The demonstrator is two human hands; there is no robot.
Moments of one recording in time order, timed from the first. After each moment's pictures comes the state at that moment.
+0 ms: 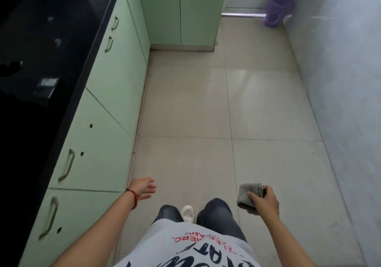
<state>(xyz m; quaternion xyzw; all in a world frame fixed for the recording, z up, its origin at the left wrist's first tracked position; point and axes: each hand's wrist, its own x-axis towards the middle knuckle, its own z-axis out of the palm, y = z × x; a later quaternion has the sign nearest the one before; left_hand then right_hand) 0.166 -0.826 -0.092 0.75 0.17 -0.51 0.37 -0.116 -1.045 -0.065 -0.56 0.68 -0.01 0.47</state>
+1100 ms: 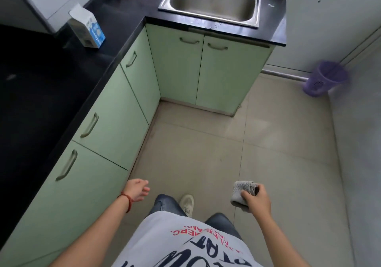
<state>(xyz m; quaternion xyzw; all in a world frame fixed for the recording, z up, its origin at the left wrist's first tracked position) 0.631 -1.286 -0.092 0.78 0.21 -0.42 0.42 0.418 -1.572 -0.088 -0.65 0.60 0.02 0.46</state>
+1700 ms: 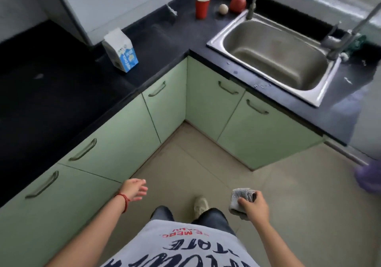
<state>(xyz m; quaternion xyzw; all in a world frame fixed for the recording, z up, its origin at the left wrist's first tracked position) 0.786 -1.420 -0.083 0.69 0.39 -0.33 0.51 0.705 -1.770 -0.072 -0.78 0.43 0.15 0.43</state>
